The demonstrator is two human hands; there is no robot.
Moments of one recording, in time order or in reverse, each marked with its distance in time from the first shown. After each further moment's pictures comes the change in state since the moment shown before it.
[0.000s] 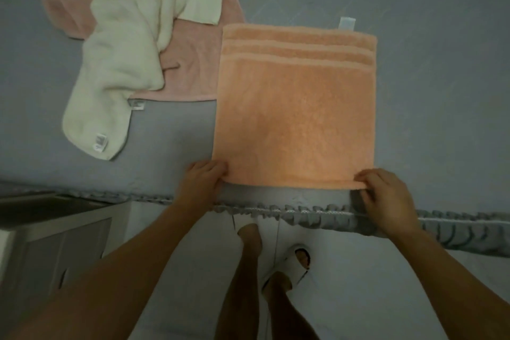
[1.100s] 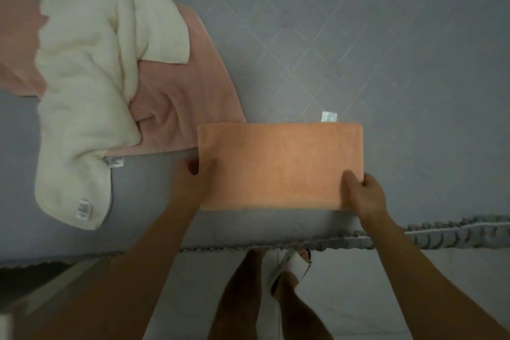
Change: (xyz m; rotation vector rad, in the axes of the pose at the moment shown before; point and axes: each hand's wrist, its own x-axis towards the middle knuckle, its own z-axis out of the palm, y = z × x) left_hand 0.122 -0.021 -0.031 -0.743 -0.060 -0.874; right_hand 0.084 -0.043 0.001 0.682 -0.016 1.042
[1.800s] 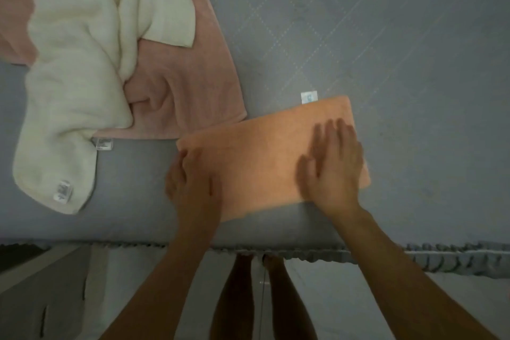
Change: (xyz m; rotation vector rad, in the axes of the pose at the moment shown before) left_hand -0.057 -0.009 0.037 0.347 0.365 0.402; right_hand -0.032 -0.069 0.035 -0.507 0.179 -0.881
